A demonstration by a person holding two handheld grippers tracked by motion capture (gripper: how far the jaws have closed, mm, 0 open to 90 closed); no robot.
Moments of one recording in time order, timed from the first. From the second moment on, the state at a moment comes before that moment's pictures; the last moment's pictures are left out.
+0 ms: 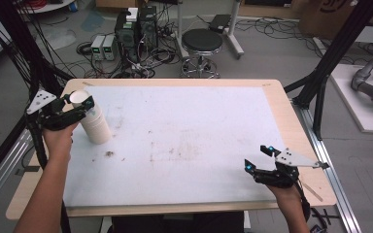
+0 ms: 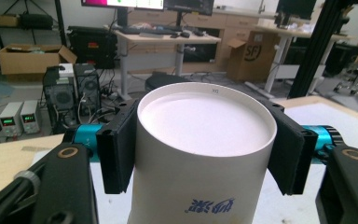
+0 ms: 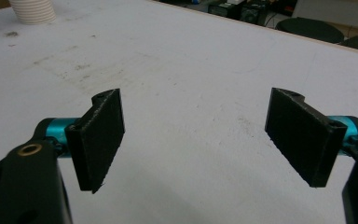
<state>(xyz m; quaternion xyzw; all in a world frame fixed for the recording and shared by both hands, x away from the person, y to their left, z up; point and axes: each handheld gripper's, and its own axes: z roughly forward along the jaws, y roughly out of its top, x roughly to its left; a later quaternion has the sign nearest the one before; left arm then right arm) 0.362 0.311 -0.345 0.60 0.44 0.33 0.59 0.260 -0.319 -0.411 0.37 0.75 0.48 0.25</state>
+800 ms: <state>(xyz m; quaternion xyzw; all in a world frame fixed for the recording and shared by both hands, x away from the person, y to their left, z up) 0.322 0.295 -0.264 0.58 0.34 0.34 0.66 0.261 -0.314 -0.409 0.37 0.75 0.49 0.24</state>
